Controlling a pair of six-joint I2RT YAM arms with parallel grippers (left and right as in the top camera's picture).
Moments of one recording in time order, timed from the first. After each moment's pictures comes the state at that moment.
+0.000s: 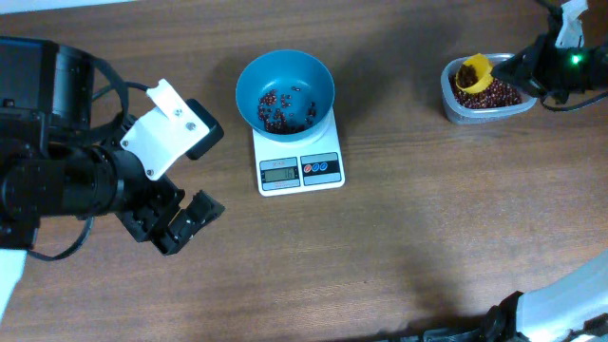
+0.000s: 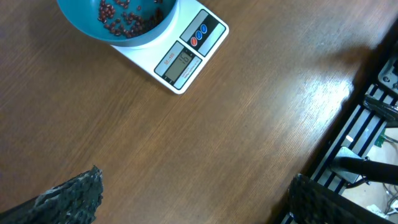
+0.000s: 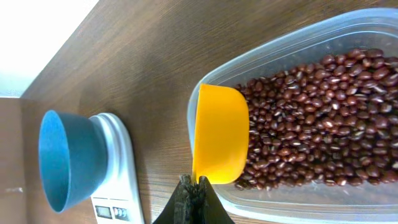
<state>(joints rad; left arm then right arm) -0.22 1.19 1.40 -1.37 0.37 0.64 -0.48 1.77 1.33 -0.74 -0.73 0.05</state>
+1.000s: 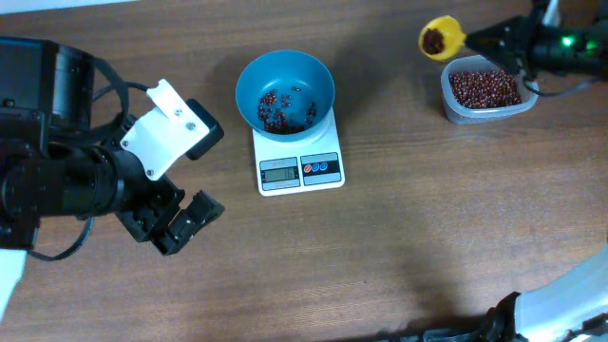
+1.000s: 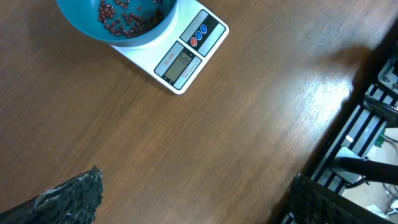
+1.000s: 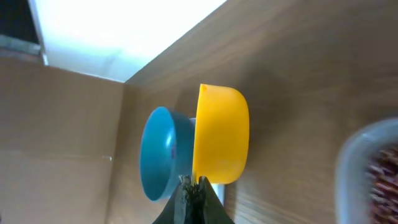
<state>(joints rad) -0.22 1.19 1.40 -1.37 0.37 0.64 -0.40 1.77 1.33 -0.57 -1.06 0.17</state>
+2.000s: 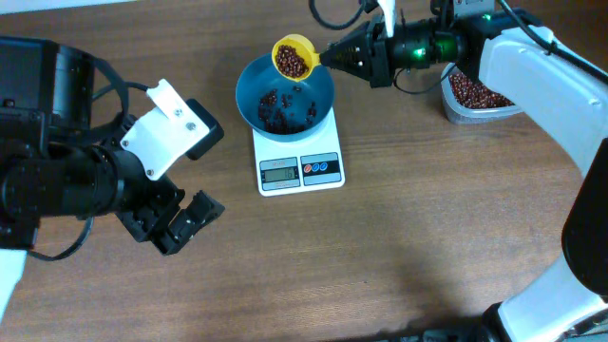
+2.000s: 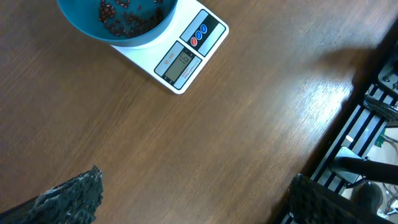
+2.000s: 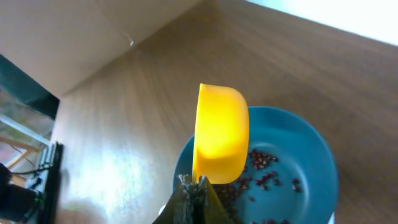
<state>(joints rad) -0.22 1.19 1.40 -1.37 0.37 0.64 0.11 1.77 1.33 -0.35 -1.07 -0.31</state>
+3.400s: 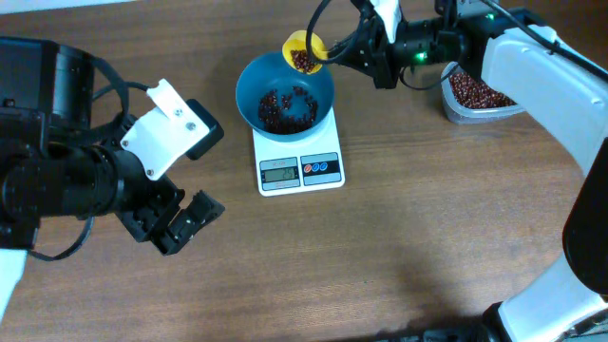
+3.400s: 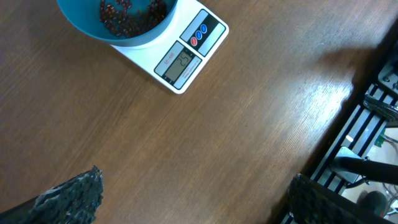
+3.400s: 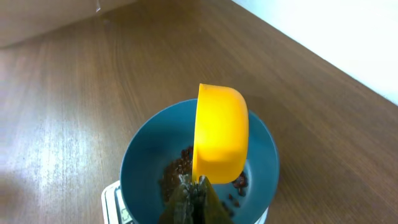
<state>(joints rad) -0.22 1.19 1.40 -1.37 0.37 0.64 0.10 1.77 1.33 -0.36 -0.96 -0.55</state>
